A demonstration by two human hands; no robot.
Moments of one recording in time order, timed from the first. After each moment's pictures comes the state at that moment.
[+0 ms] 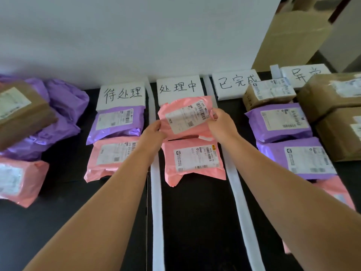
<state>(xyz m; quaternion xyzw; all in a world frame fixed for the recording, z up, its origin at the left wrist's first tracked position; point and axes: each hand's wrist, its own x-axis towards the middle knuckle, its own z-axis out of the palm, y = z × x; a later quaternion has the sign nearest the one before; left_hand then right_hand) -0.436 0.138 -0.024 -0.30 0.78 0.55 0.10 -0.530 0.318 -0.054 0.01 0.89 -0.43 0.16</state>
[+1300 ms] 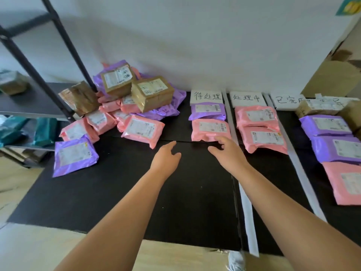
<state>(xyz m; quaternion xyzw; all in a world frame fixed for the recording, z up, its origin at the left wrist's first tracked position) -0.093 -0.039 0.038 -0.31 0.85 0.42 0.04 -0.176 0.141 0.056 -0.12 0.90 -0.40 0.16</state>
